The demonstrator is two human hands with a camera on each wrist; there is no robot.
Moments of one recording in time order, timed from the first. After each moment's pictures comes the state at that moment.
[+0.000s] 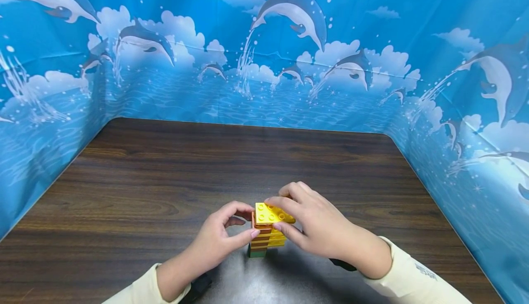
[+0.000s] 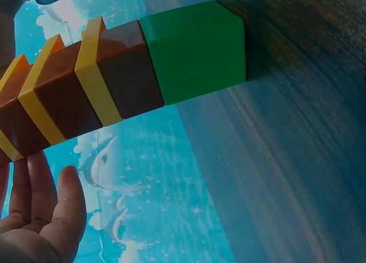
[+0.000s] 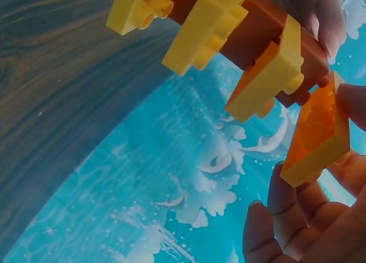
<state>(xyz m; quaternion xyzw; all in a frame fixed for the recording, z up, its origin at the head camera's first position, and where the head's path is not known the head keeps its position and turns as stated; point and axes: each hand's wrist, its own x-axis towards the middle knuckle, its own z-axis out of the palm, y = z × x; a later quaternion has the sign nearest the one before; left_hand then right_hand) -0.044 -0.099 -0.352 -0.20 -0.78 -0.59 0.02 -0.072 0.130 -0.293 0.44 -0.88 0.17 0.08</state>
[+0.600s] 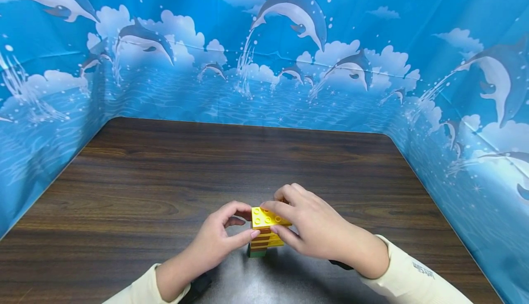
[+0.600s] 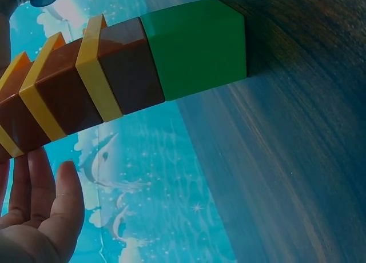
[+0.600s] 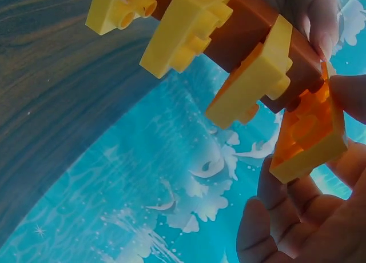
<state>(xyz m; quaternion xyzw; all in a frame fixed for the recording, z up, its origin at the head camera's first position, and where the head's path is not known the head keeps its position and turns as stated) -0.045 -0.100 -0.354 -0.22 -0.78 -0.59 0.03 -0.071 0.123 -0.290 0.47 -0.87 0.13 0.11</state>
